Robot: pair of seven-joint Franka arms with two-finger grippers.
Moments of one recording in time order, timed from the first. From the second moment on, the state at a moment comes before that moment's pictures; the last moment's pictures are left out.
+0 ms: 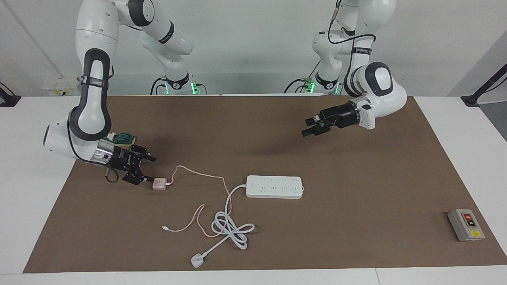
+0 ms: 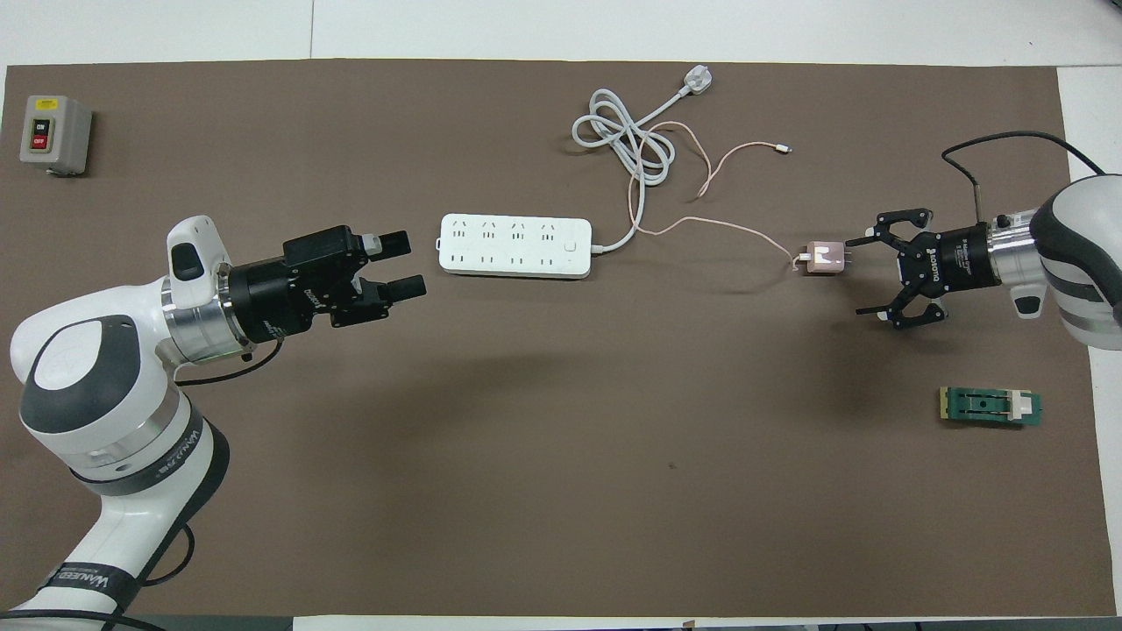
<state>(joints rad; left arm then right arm) -0.12 -0.02 -0.08 -2.24 -1.75 1.93 0.41 -0.27 0.42 0.00 -1.86 0.76 1.91 0.78</state>
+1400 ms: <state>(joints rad) -0.28 0.13 -0.08 -2.22 -2.02 1.92 0.49 -0.23 0.50 0.01 -1.87 0.87 2.03 0.67</state>
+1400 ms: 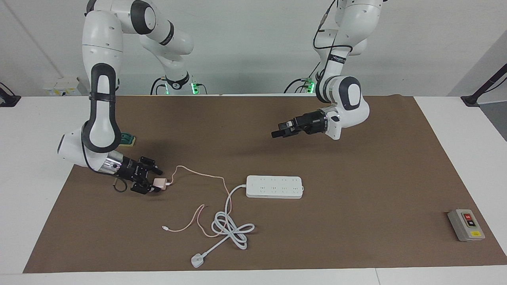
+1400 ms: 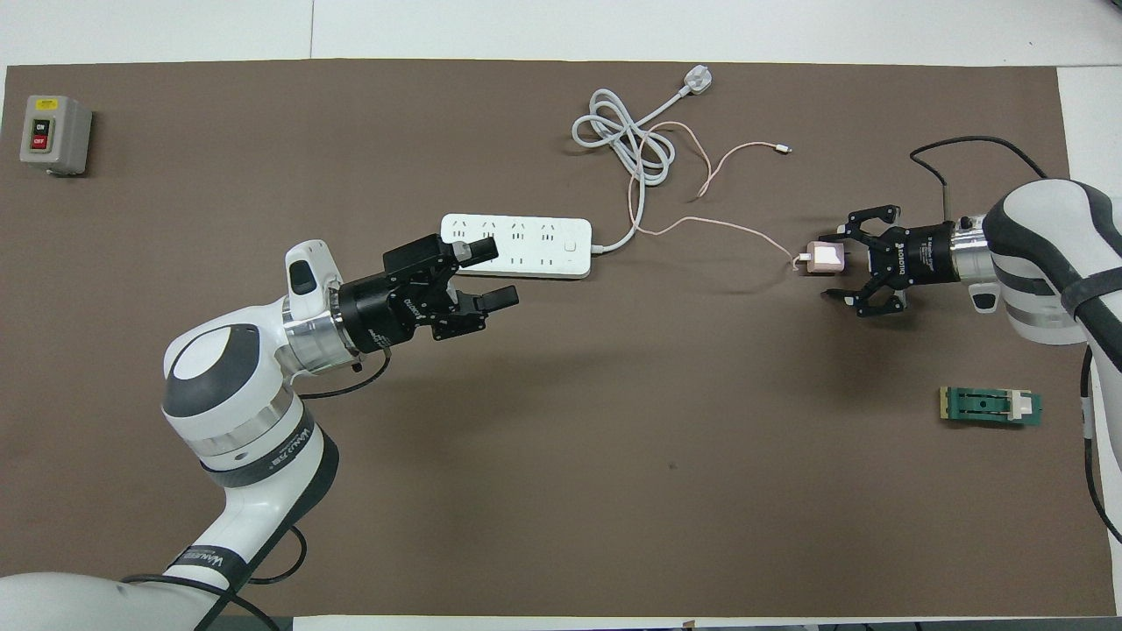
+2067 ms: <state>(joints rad) -0.33 0.31 -0.07 -2.01 -2.03 1.96 0.75 -0.22 0.49 0.01 -1.88 0.89 2.04 0.66</state>
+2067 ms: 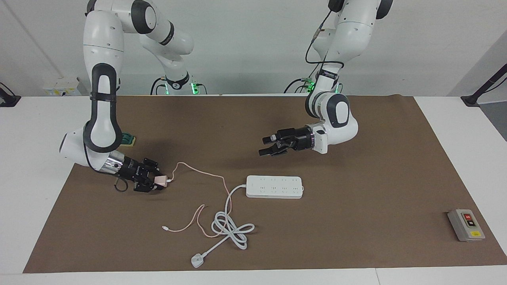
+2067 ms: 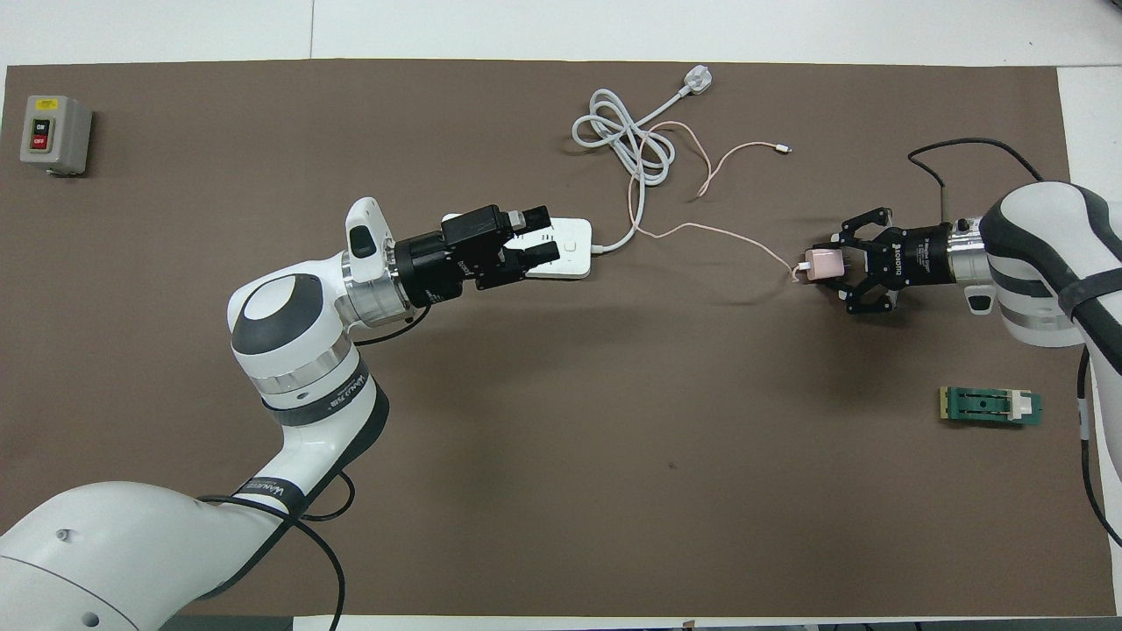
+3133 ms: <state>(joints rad) -0.35 0.33 -0.07 -2.00 -1.95 1.97 0.91 0.07 0.26 0.02 -1.83 0.89 1.97 1.02</state>
